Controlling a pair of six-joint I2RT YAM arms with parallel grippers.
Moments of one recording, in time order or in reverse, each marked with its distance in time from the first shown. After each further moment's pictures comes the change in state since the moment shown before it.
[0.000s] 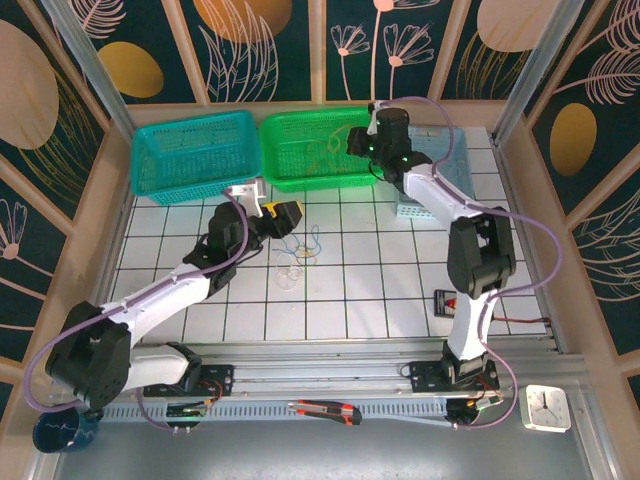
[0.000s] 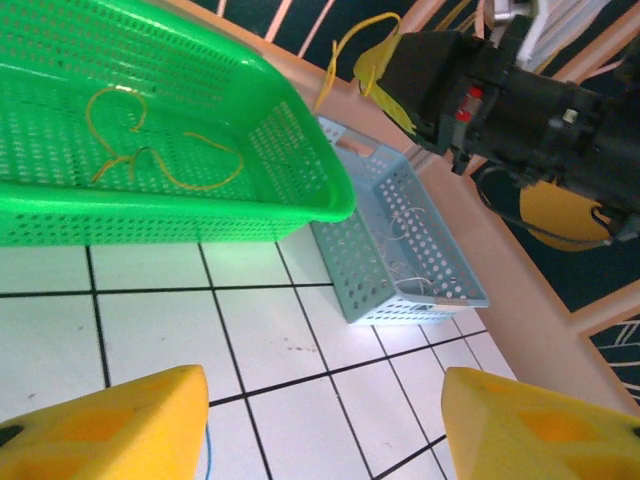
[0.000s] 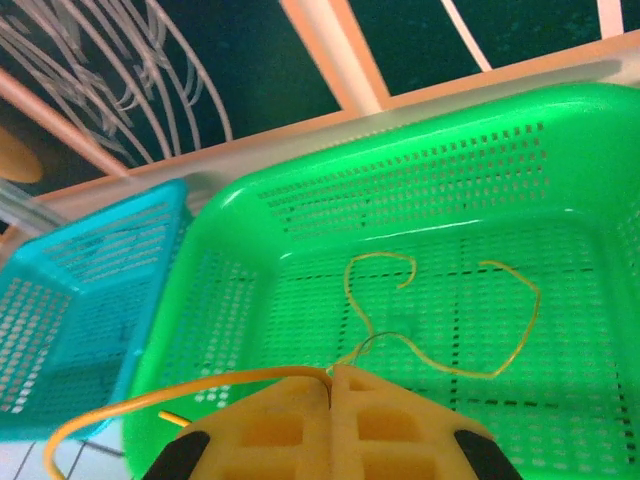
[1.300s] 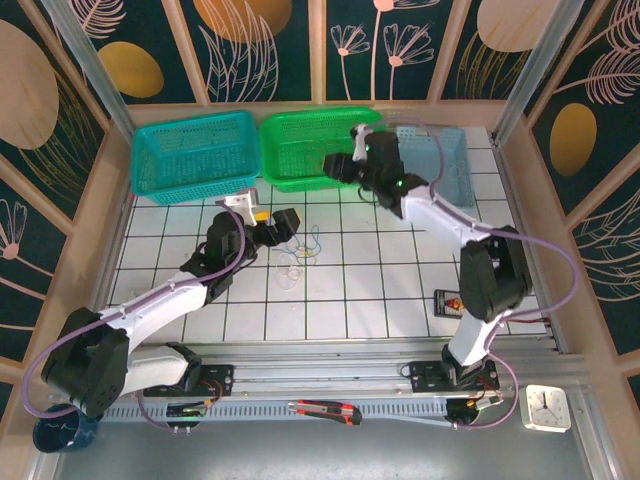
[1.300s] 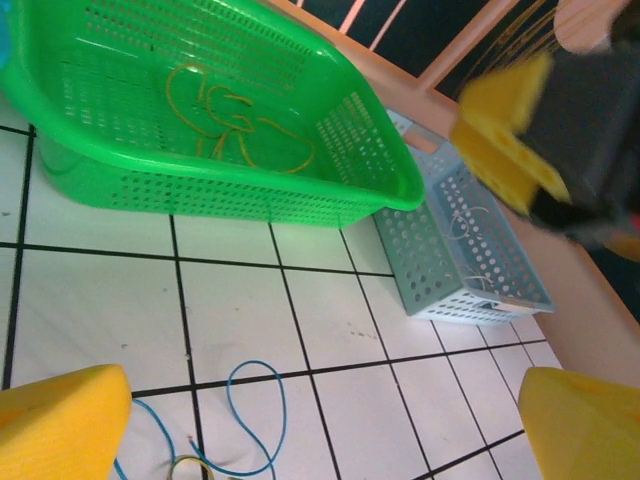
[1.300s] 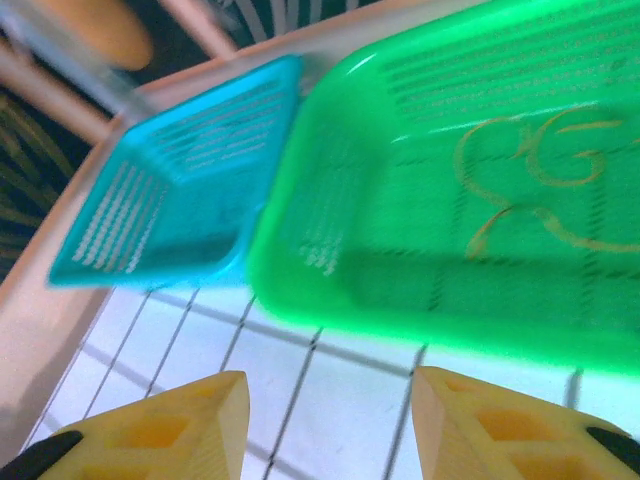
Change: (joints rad) left arm 0.020 -0.034 -0.067 -0.034 -0.085 -0.003; right arm 0.150 -0.249 -0.327 0.044 -0.097 0.024
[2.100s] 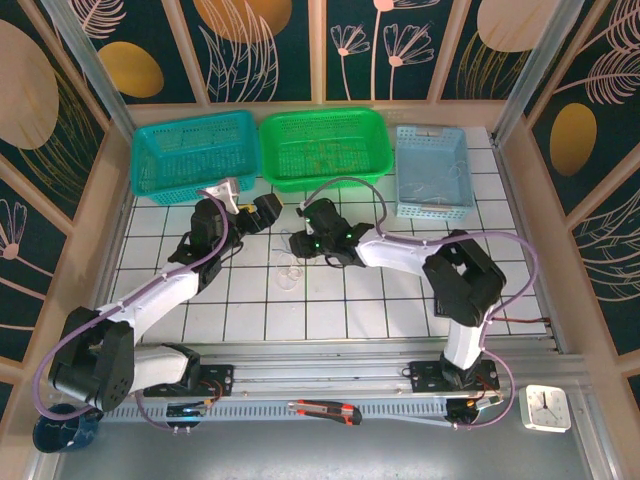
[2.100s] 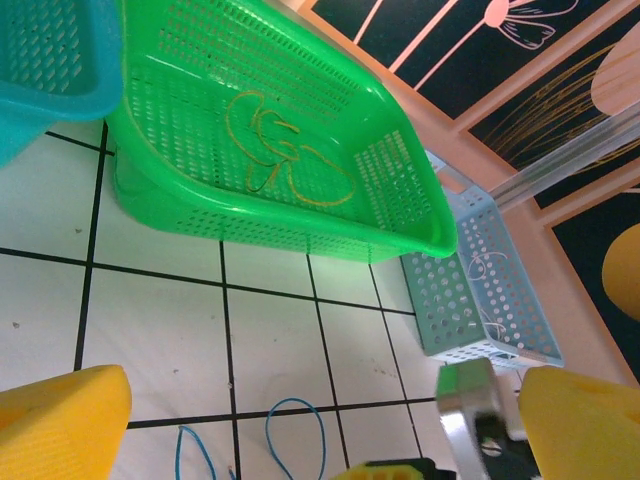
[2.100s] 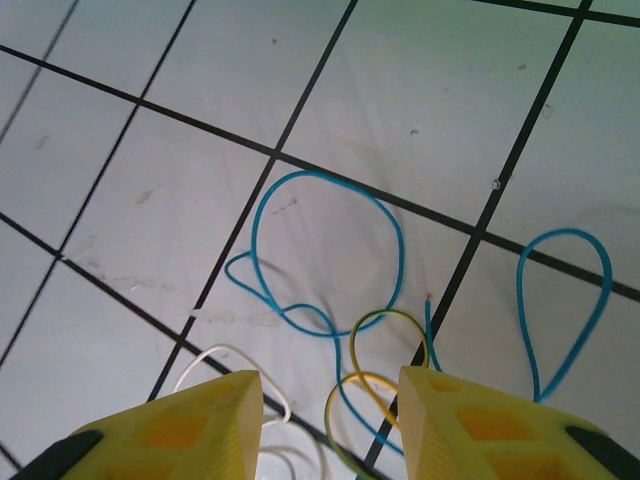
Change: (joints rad) left arm 0.164 0.026 0.041 -0.034 0.124 -0.061; right arm 0.330 0.126 -0.126 -0.117 0.219 -0.063
